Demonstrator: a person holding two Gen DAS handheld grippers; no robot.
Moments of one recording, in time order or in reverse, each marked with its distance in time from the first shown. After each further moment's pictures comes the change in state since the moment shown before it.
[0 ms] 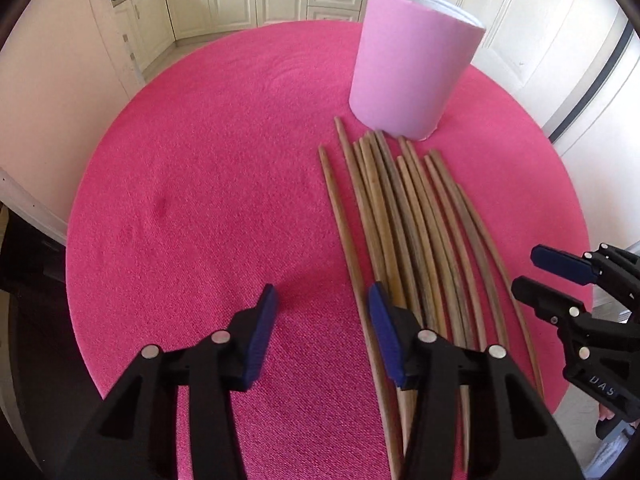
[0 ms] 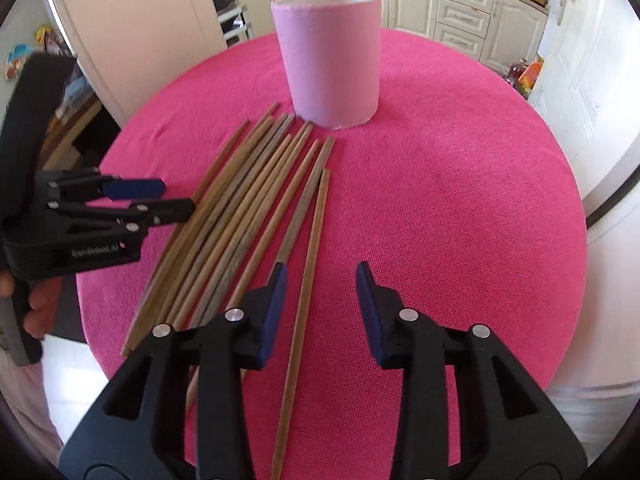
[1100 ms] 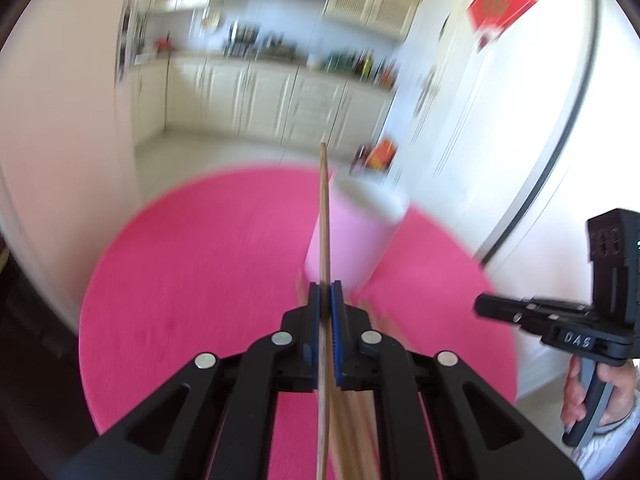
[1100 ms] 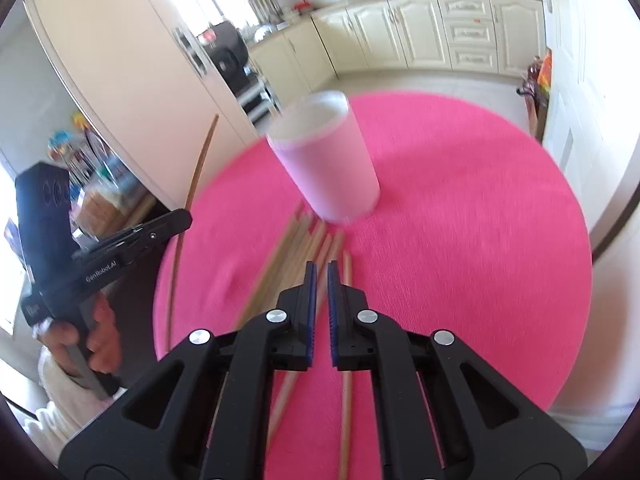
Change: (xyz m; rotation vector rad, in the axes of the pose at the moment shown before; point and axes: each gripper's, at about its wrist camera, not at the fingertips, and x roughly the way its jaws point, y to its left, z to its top) left arm -0.094 -0.005 0.032 -0.059 -0.509 -0.171; right arm -0.068 -0.060 0.030 0.164 -0.262 0.273
